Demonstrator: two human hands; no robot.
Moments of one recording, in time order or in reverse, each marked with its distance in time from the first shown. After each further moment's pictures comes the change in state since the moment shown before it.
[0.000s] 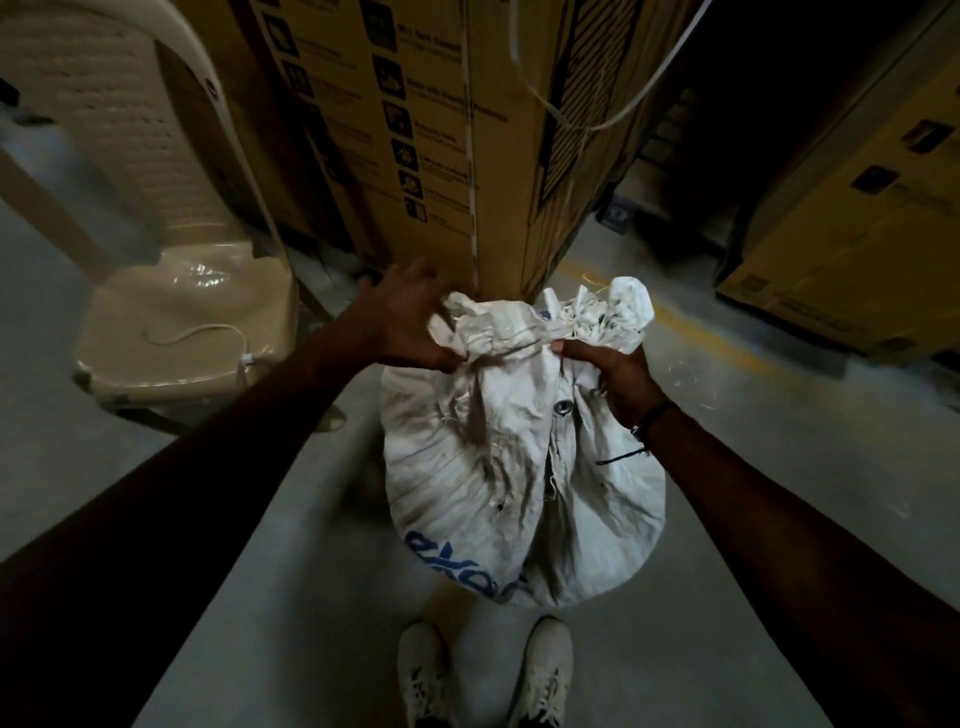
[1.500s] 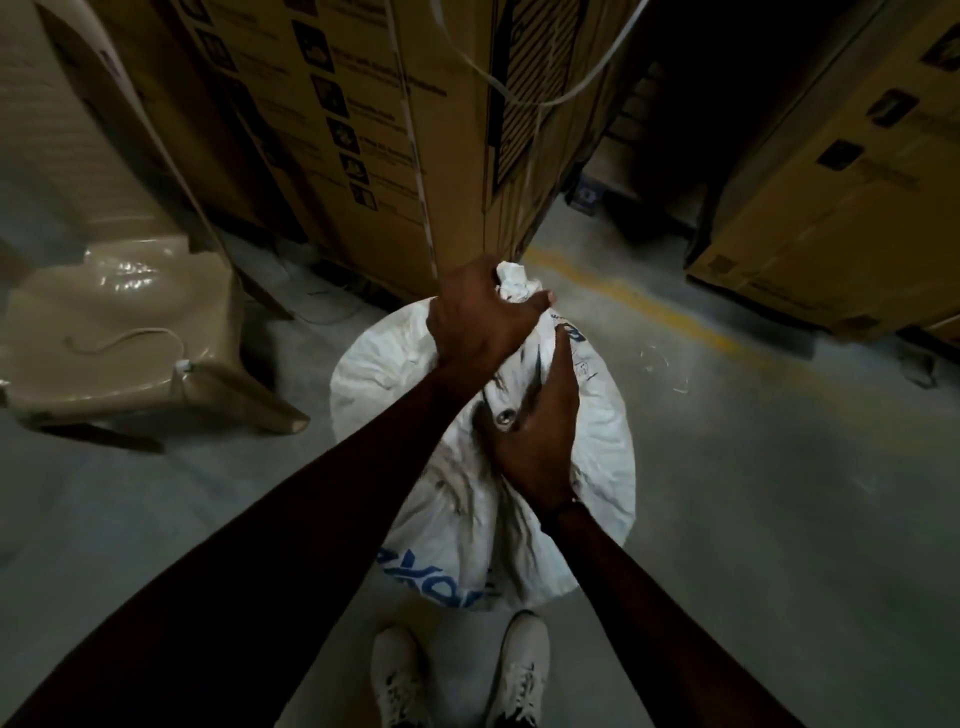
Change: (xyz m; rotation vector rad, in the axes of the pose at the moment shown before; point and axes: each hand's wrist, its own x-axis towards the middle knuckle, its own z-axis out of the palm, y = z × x) left_hand 0.048 0.157 0.041 -0.648 0.423 -0.428; right_hand -0.062 0.052 0.039 -0.604 0.371 -0.474
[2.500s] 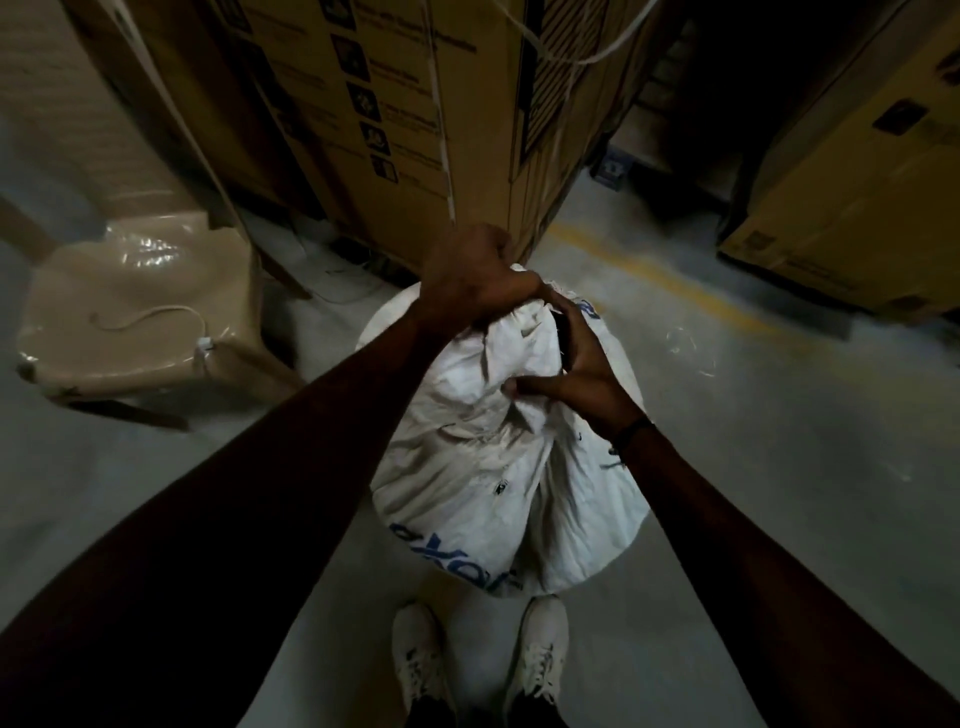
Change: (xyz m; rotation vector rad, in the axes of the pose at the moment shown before) left_hand 0.056 -0.039 -0.015 0.284 -0.219 0.182; right_hand 0.064 0.030 -0.010 0.258 -0.507 0.182
